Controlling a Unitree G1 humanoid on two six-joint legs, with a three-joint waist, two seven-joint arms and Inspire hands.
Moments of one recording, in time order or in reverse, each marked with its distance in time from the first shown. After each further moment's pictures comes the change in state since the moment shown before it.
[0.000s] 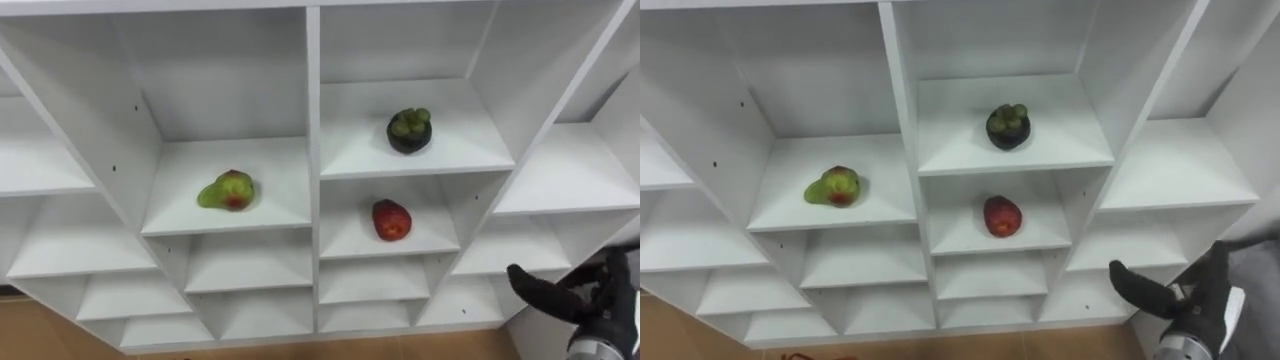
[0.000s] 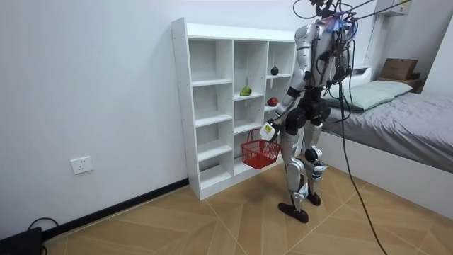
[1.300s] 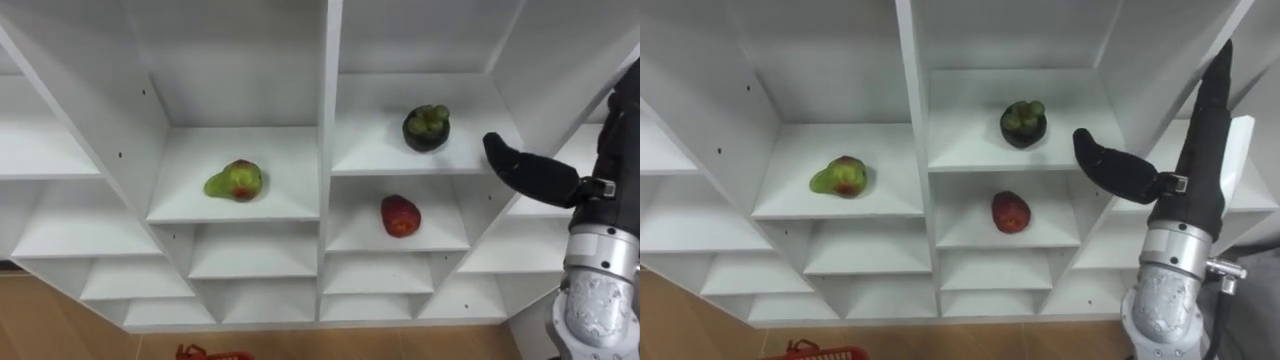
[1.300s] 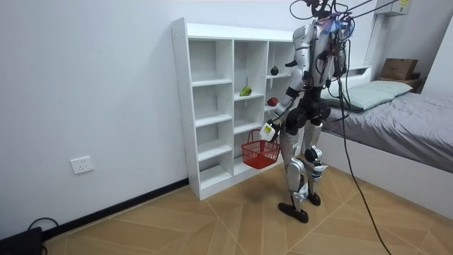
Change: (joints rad) left arm -0.028 0.019 -0.007 -0.001 0.001 0.000 -0.046; right arm -0.080 -0.041 0.083 -0.455 -0.339 -0.007 0.011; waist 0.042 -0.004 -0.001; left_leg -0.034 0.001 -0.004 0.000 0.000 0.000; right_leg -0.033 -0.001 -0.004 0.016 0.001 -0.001
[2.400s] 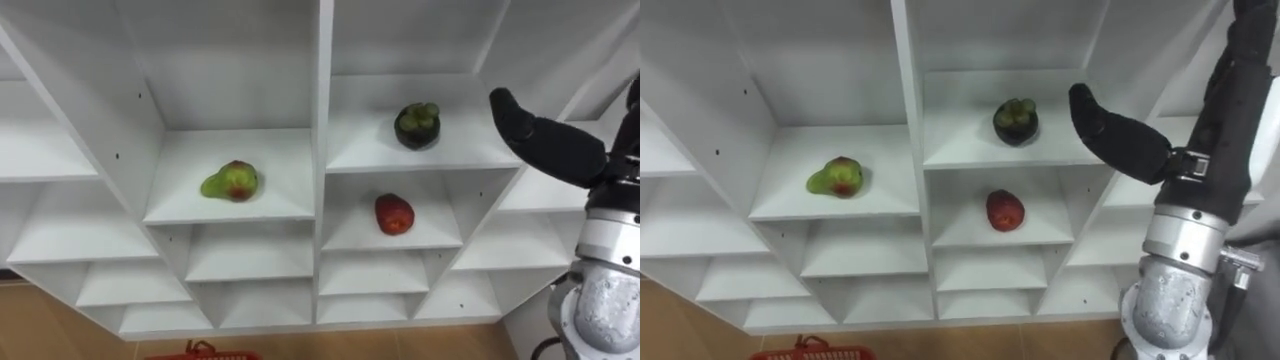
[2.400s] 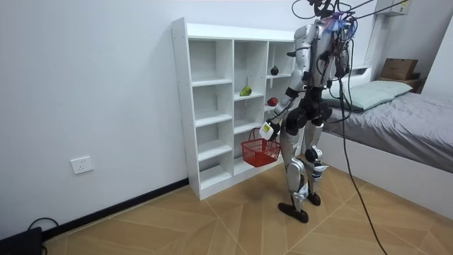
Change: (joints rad) left arm -0.016 0.007 -0.018 0.004 0.066 -0.003 -0.002; right arm 0.026 0.001 0.035 -0.158 0.014 -0.078 0.000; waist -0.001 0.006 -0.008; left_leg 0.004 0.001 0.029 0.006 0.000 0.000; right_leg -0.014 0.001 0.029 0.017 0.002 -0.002
